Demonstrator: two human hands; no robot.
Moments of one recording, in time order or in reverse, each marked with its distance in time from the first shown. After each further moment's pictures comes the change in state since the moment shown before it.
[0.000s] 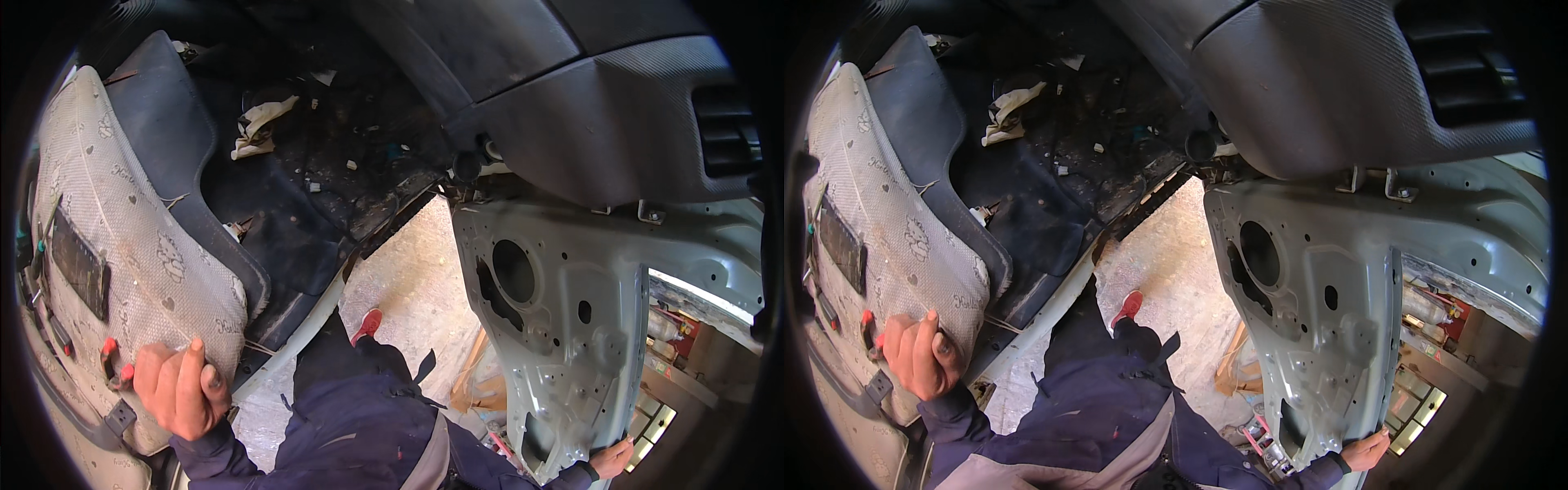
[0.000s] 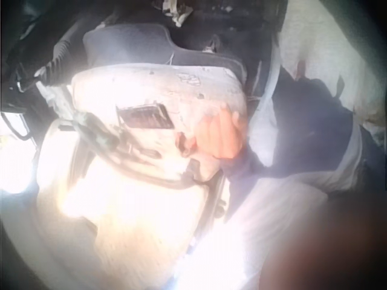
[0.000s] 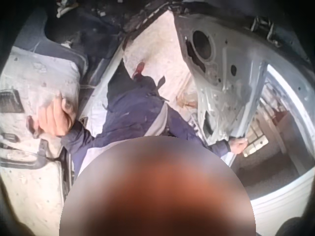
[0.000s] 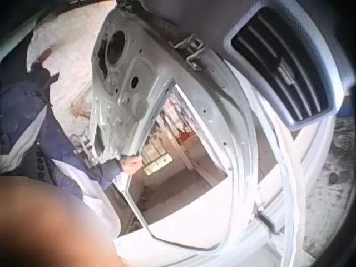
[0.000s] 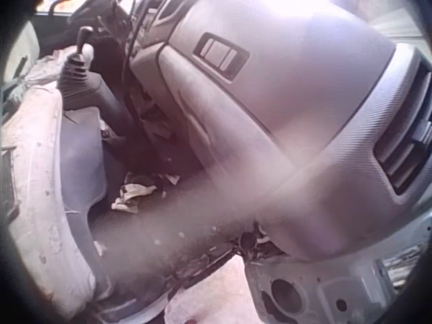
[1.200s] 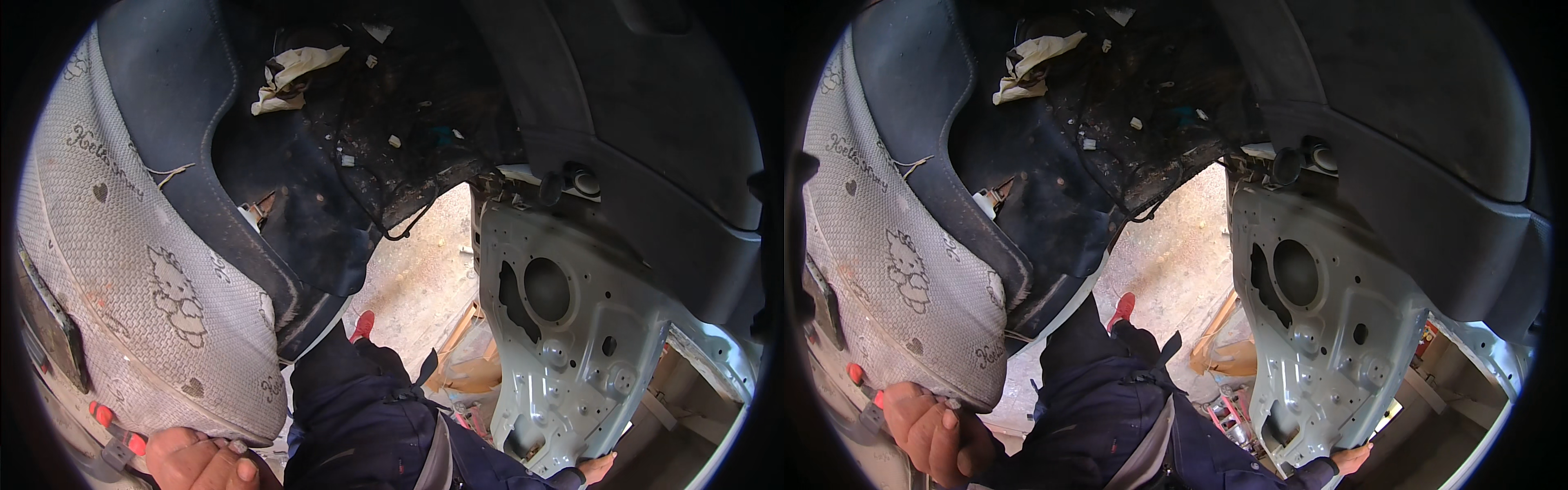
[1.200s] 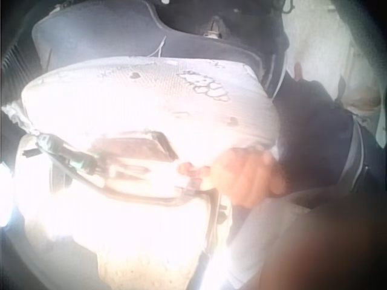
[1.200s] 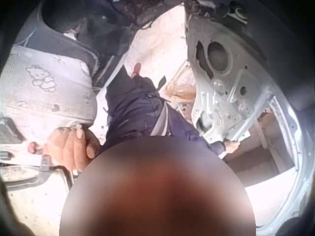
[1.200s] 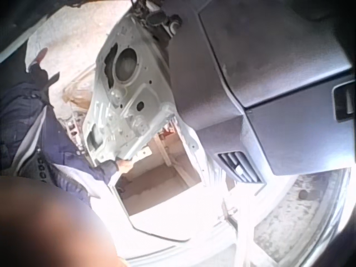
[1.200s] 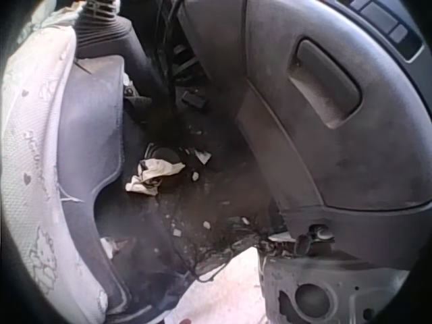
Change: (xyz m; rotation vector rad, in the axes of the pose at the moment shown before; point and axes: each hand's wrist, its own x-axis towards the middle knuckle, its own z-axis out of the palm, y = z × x) left_hand -0.019 -0.039 0.037 -0.172 0.463 0.159; right_hand 0.013 0.042 0.003 -0.124 -0.144 0.231
